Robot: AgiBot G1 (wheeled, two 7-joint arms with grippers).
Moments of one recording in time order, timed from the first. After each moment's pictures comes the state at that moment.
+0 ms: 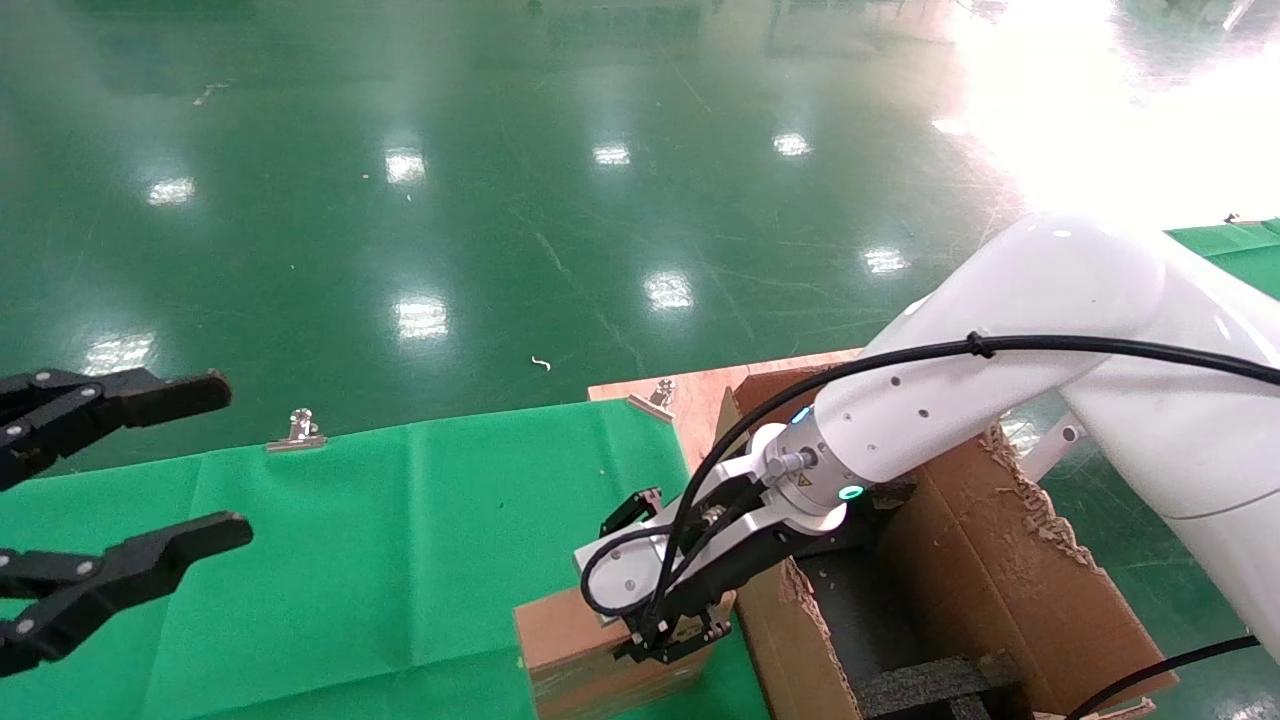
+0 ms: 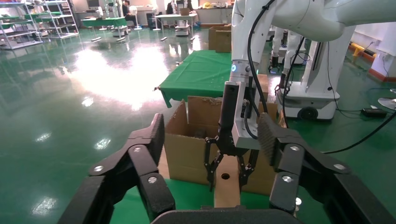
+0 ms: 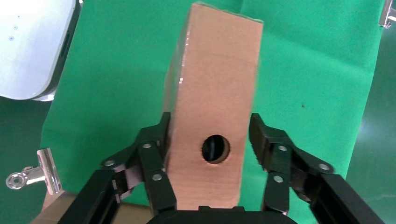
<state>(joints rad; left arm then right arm) -1.07 0.56 0.36 -1.22 0.64 1.43 -0.13 1.57 -0.92 -0.93 1.31 -1.64 -1.52 0.21</state>
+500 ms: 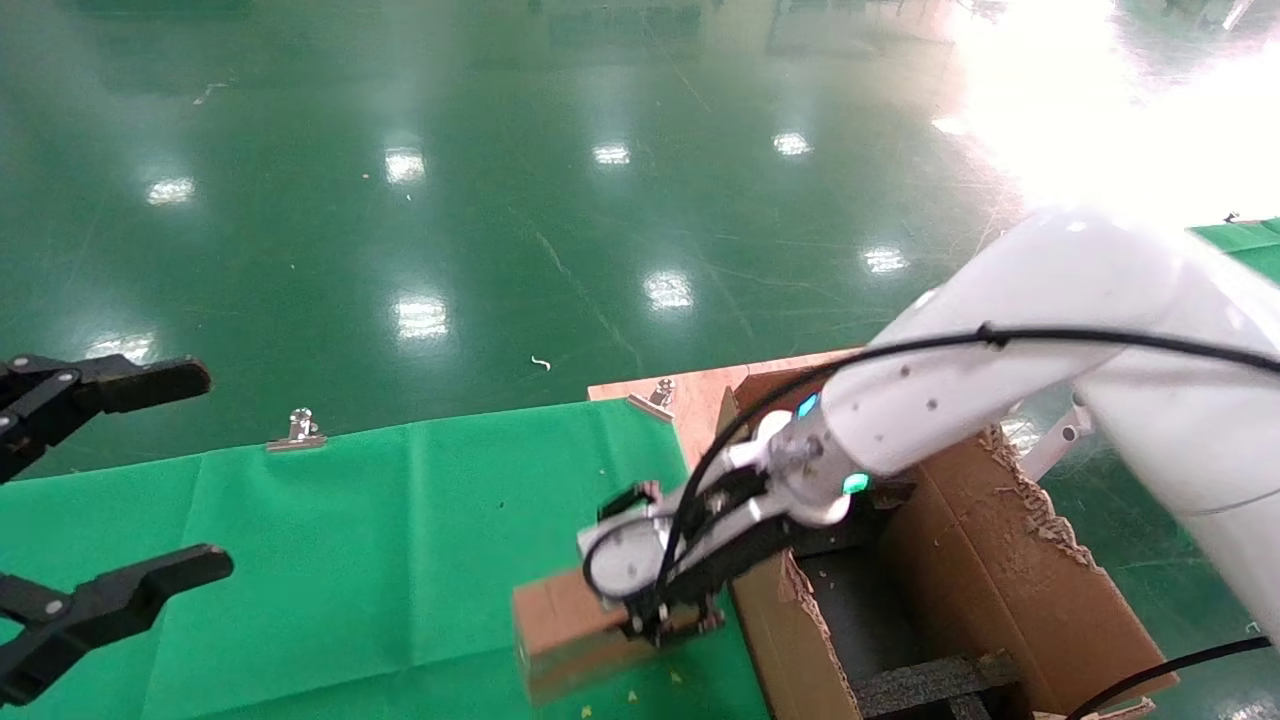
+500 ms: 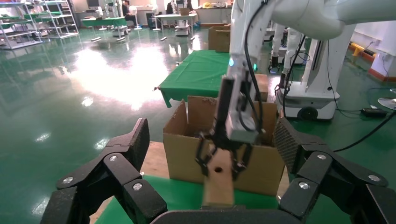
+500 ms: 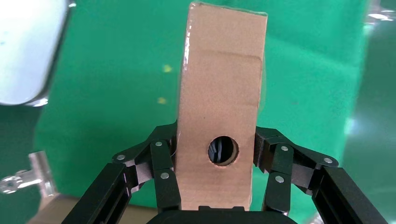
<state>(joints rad) -1.07 0.56 0.36 -1.22 0.64 1.43 -0.13 1.61 -0.91 -0.90 1.28 -1.63 -1.51 0.20</state>
